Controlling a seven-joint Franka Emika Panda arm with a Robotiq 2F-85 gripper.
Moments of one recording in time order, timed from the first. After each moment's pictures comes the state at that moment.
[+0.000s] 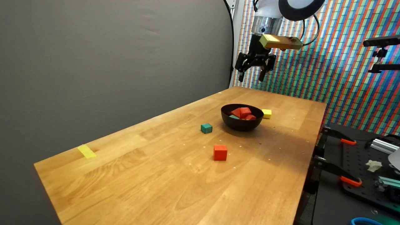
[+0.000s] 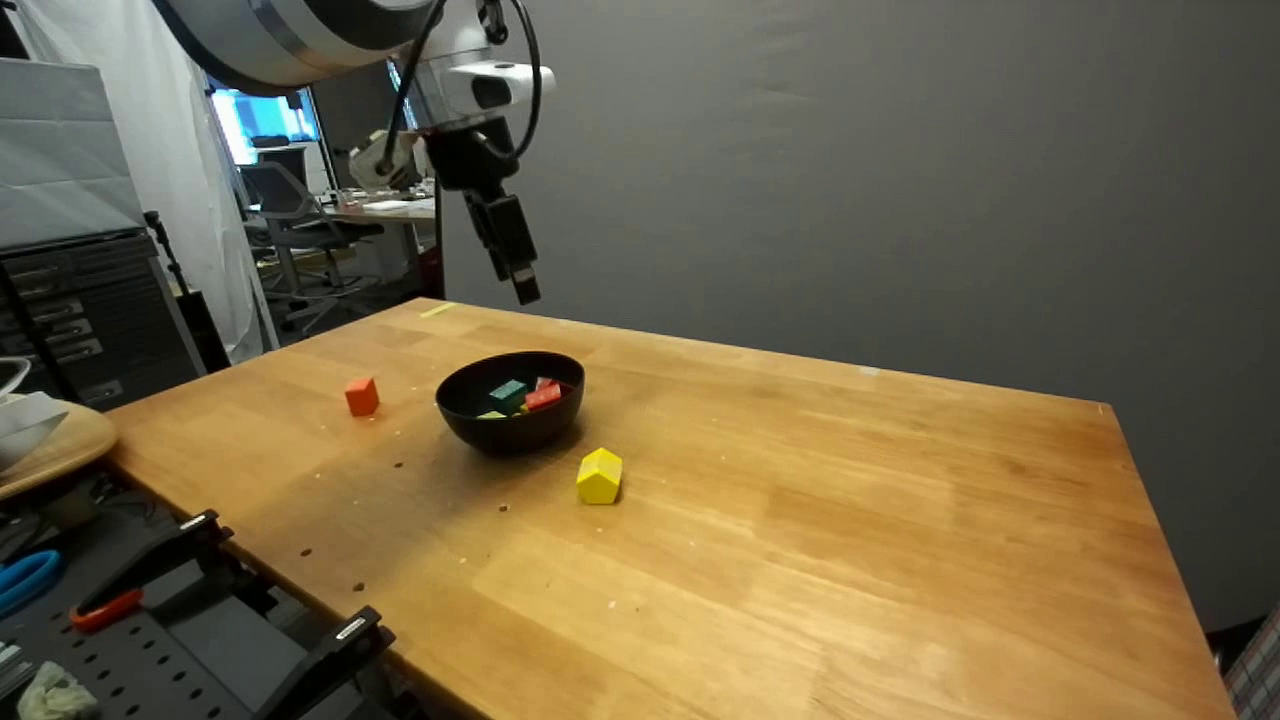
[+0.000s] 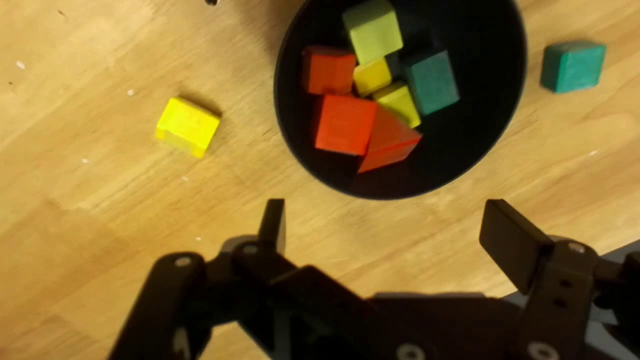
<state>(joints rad) 0.19 -0.04 -0.18 -2.52 -0.15 2.64 0.66</state>
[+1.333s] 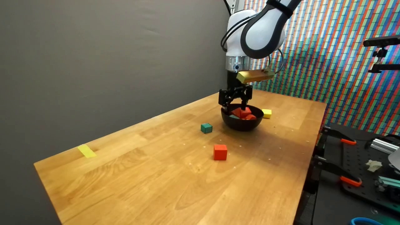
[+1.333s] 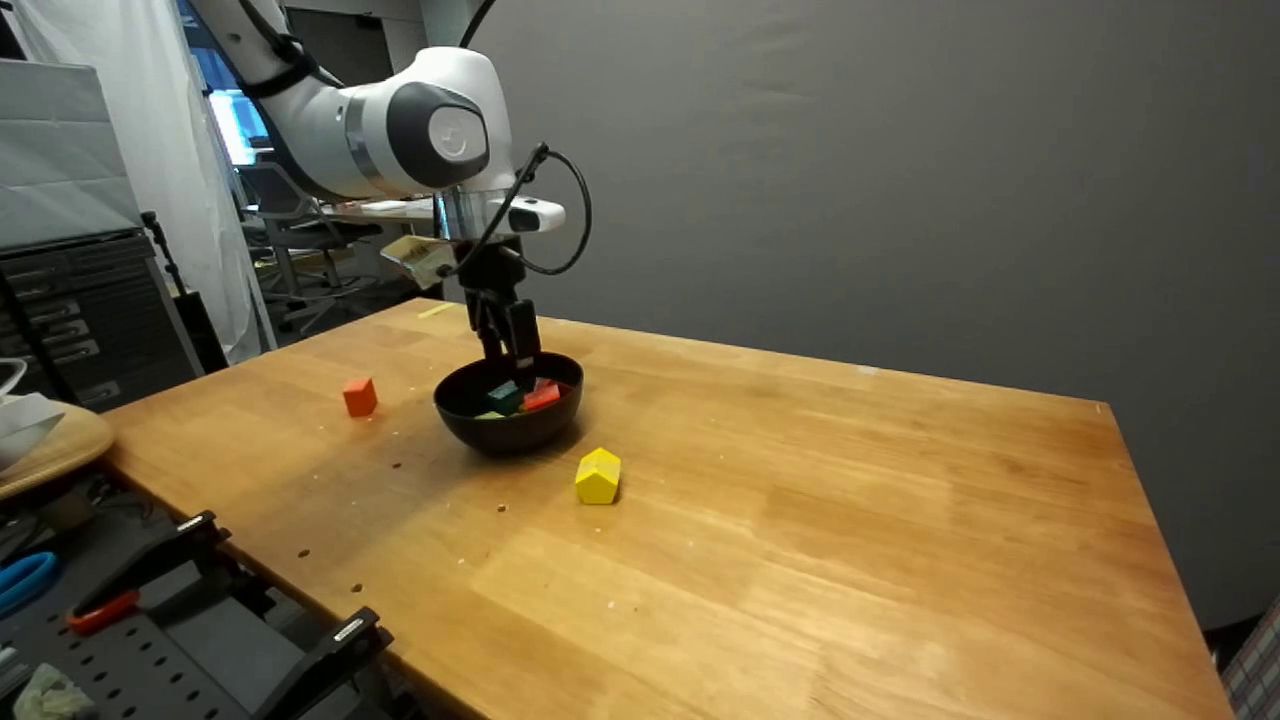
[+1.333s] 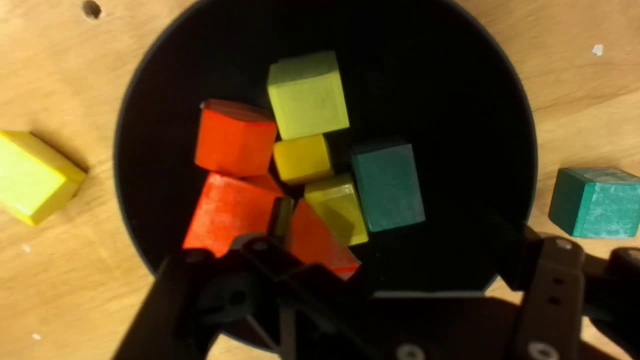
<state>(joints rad) 0.12 0.38 0.00 -2.26 -0.07 2.61 0.52</state>
